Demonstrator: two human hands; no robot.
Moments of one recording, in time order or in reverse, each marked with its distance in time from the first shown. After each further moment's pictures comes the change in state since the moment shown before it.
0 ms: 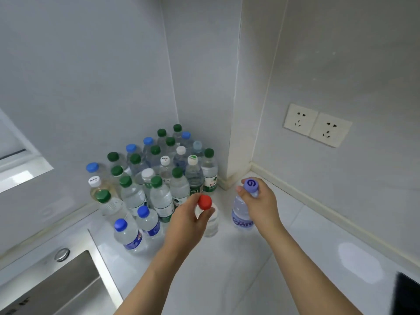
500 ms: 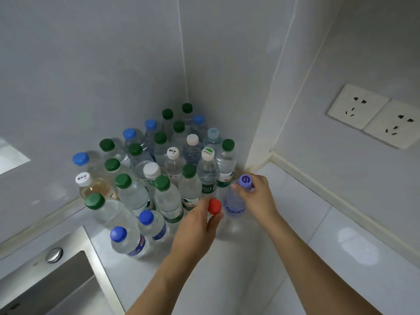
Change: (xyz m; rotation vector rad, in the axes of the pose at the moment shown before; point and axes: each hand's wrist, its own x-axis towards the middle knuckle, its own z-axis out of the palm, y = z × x) left_hand 0.049 -0.066 0.024 0.110 -0.103 -0.012; right_hand 0.082 0.063 0.081 -0.266 -0.184 0.103
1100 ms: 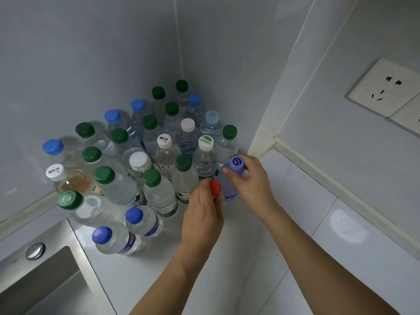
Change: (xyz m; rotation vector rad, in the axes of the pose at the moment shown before) left_hand 0.031 -0.011 0.048 -0.017 0.230 0.020; right_hand 0.022 -0.007 0.017 -0.033 0.009 -0.106
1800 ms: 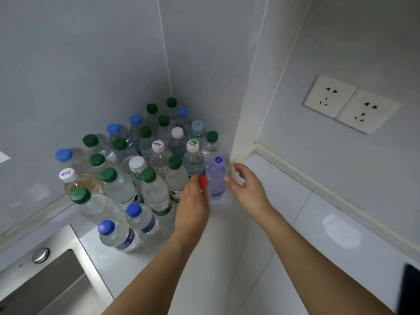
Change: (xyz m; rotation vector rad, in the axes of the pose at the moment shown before) left_hand -0.006 0.017 -0.014 -0.013 -0.067 -0.045; right_hand -0.052 -0.005 -0.042 0.004 -0.038 0.109
